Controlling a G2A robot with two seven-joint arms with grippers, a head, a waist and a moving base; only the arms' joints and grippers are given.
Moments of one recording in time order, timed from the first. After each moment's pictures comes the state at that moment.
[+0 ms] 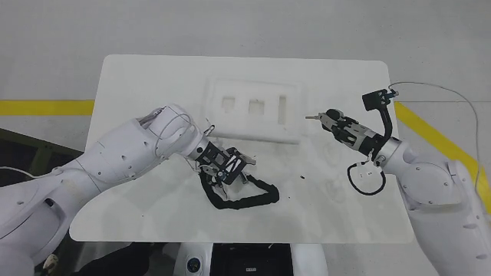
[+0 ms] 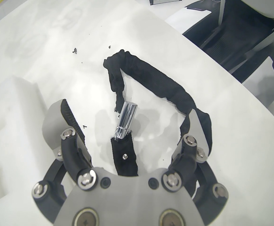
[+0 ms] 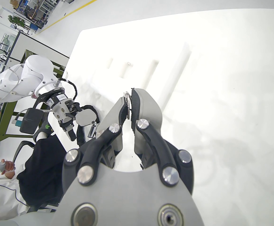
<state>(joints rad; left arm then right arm) 0.39 -0.94 -0.17 -1.32 1.93 -1.01 0.81 -1.37 -1.00 1.51 -1.93 -0.37 -0.18 0.73</state>
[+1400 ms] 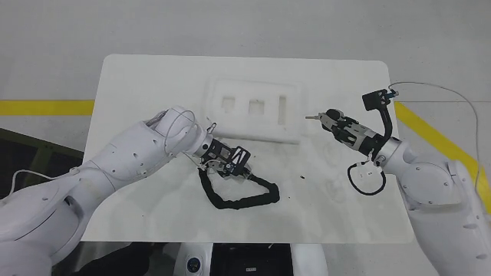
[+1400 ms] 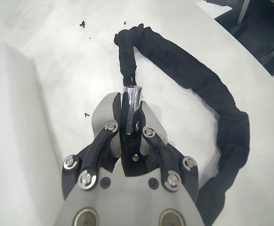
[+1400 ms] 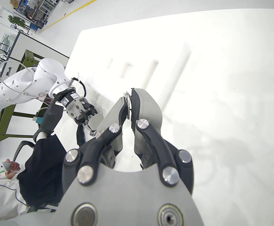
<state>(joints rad) 0.43 -1.03 -0.21 -1.16 1.90 -0.98 0.75 -1.37 -1.00 1.51 -1.93 -0.37 -0.18 0.73</state>
